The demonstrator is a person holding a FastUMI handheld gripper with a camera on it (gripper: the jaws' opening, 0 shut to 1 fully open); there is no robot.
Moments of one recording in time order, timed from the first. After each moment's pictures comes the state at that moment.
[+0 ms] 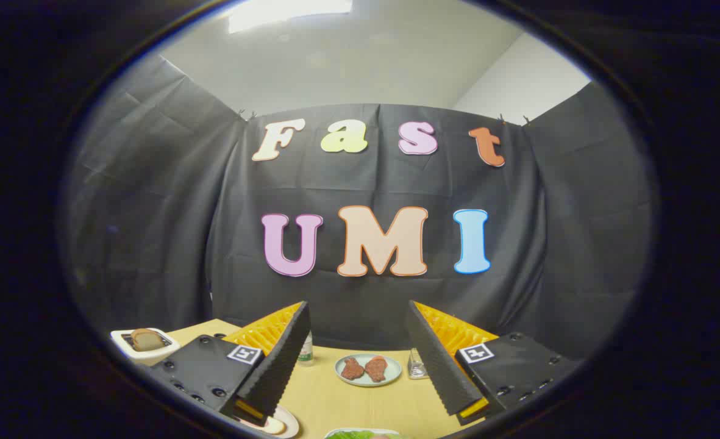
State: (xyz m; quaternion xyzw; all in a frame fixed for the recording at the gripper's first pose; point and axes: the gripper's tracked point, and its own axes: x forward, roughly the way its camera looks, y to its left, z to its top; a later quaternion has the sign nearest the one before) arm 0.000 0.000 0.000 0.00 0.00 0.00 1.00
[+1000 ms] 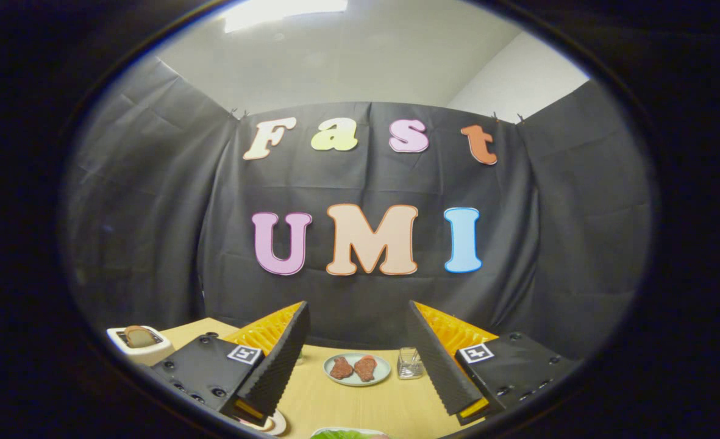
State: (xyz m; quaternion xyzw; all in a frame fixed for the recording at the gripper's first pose) arm 0.002 -0.026 0.001 0.00 0.01 -0.01 1.00
